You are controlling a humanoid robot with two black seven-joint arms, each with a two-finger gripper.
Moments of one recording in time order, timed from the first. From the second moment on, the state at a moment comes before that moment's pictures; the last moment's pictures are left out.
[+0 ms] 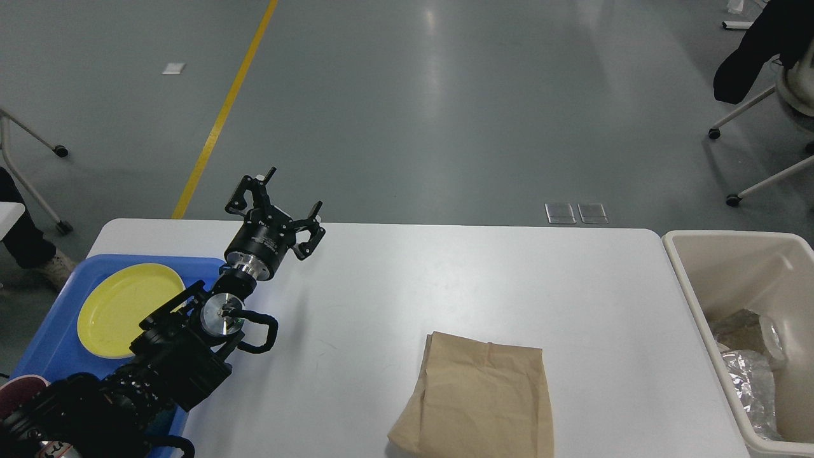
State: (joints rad) left arm -0.76 0.00 -0.83 -0.30 -0.10 -0.55 -0.28; right arm 1.43 -0.79 -1.31 0.56 -0.24 -0.02 0.13
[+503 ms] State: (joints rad) left arm -0.76 0.00 -0.83 -0.30 -0.10 -0.55 -0.28; right arm 0.82 -0.57 -0.83 0.24 -0.05 -0.18 0.14
